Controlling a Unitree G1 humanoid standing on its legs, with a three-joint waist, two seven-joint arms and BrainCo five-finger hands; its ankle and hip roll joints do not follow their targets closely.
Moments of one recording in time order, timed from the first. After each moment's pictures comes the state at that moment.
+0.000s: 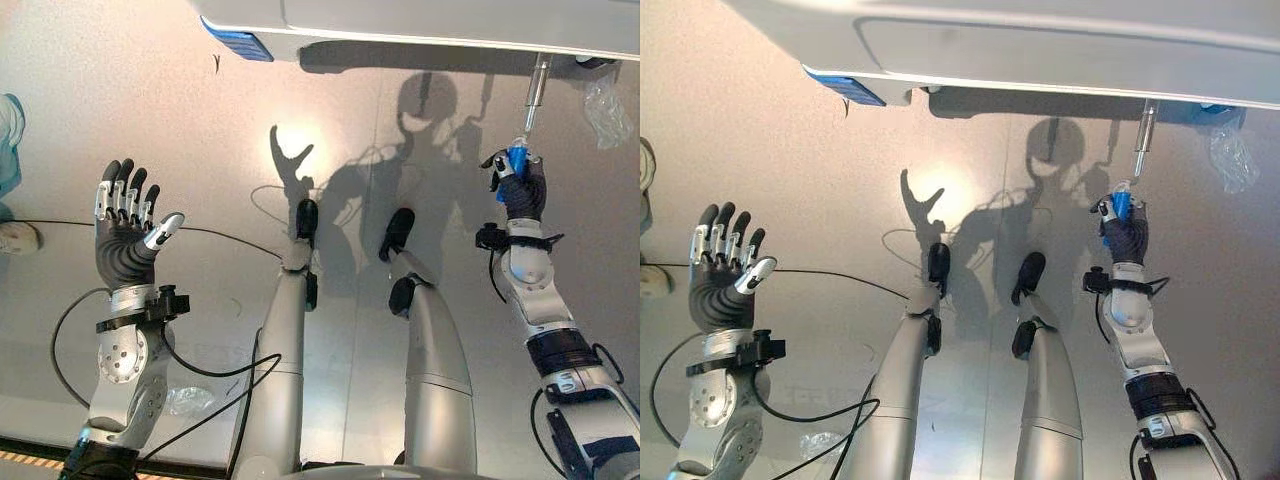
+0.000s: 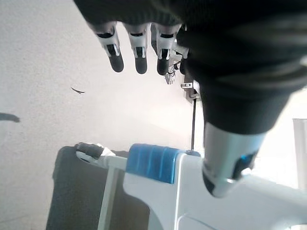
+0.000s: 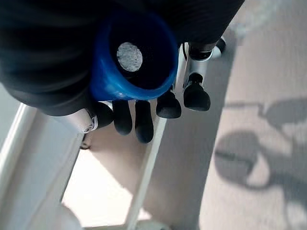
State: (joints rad) left arm 0.06 0.56 -0.01 -0.24 -0.62 -0.51 0.32; right arm -0.49 -0.54 0.05 0.45 0.22 -0.44 -0.41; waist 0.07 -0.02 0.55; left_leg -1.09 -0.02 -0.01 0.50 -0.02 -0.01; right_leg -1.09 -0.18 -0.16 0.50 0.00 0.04
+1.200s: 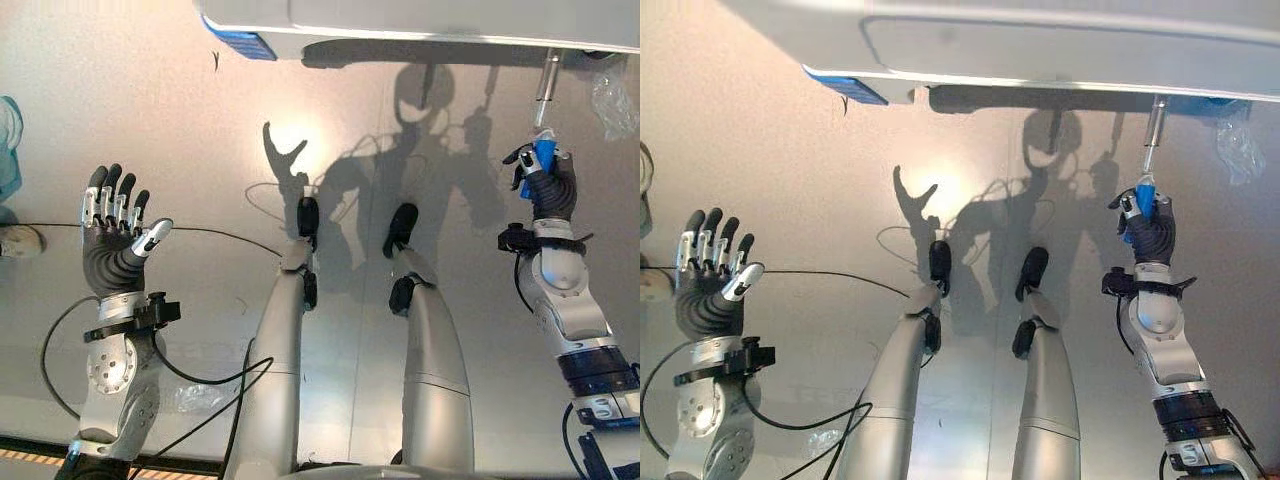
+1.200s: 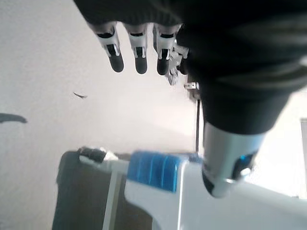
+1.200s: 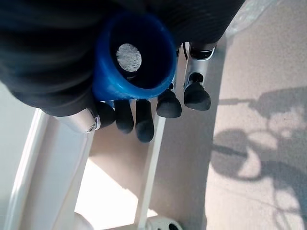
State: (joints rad) left arm 0.12 0.56 0.03 -0.27 -0.64 -0.51 0.29; right arm -0.35 -0.61 0.02 0.09 0.37 -0.25 -0.34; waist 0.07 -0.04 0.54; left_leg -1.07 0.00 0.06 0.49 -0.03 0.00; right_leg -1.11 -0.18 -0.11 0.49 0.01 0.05
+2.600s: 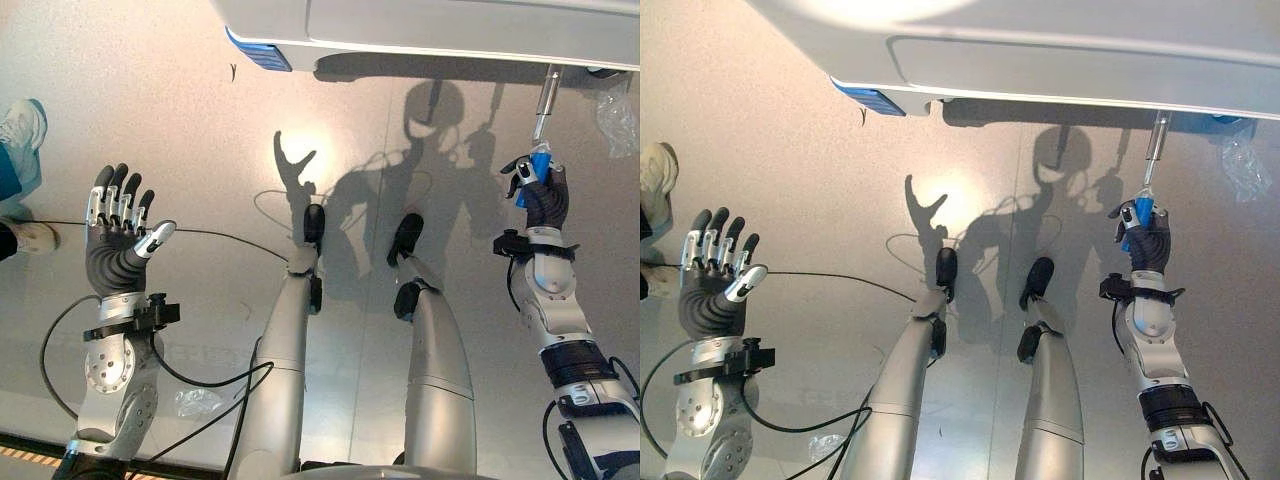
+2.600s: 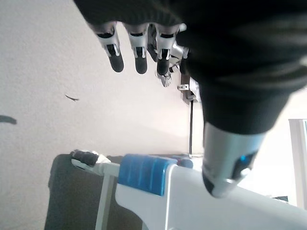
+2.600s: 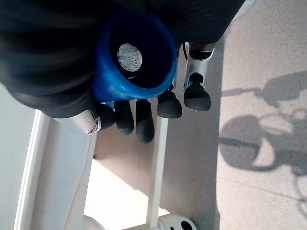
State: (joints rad) left arm 0.11 0.56 0.02 -0.26 -0.67 -0.51 0.26; right arm -0.39 -0.53 -0.01 0.32 0.41 -0.43 -0.29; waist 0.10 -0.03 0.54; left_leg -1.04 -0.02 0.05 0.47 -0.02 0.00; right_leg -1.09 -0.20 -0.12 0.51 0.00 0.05
